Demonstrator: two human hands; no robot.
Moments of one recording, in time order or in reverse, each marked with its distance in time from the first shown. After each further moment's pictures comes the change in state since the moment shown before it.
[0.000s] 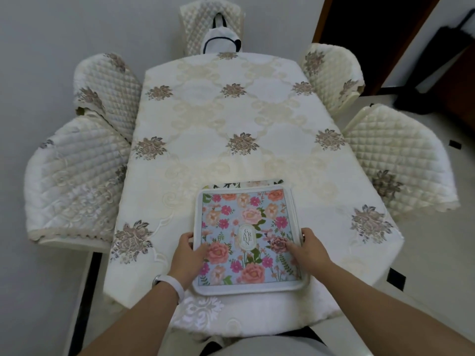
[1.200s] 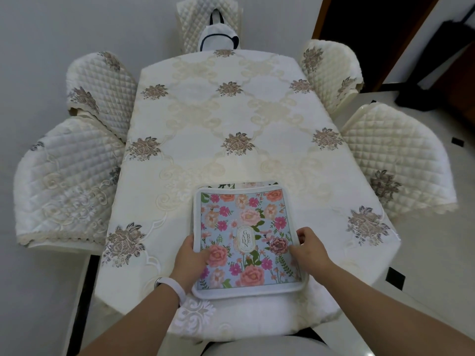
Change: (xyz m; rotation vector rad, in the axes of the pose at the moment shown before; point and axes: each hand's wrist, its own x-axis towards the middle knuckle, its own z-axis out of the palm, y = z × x) left_hand -0.001 0.006 0.027 -0.061 -0.019 -0.006; right_hand 0.002 -0.003 -0.017 0.128 -0.028 0.069
